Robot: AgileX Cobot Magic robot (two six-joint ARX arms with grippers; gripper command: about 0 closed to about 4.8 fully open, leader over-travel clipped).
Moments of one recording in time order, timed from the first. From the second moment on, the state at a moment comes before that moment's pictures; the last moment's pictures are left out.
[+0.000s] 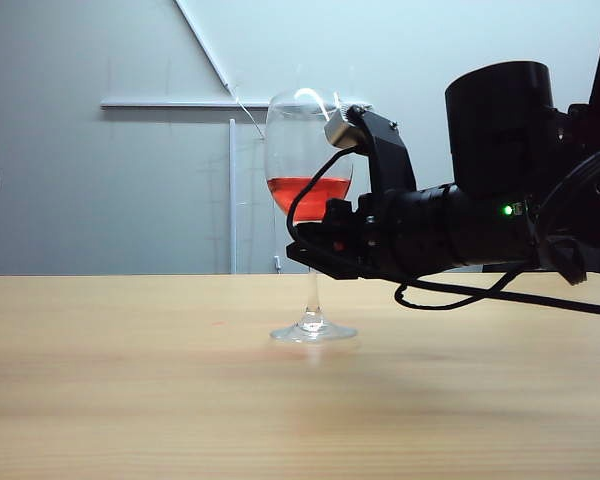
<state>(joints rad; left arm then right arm) -0.58 0.09 0.01 0.00 -0.09 -0.01 0.56 1.92 0.62 1.21 -0.24 0.00</state>
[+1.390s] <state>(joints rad) -0.47 0.09 0.01 0.00 -0.08 -0.01 0.56 1.68 0.32 1.24 -0.16 0.00</state>
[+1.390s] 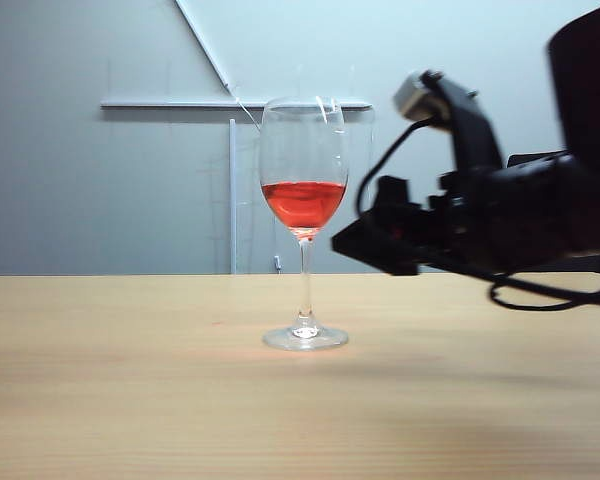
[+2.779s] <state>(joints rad) -0.03 0.01 0.01 0.03 -0.09 -0.01 0.56 0.81 0.17 0.58 -0.05 0.05</state>
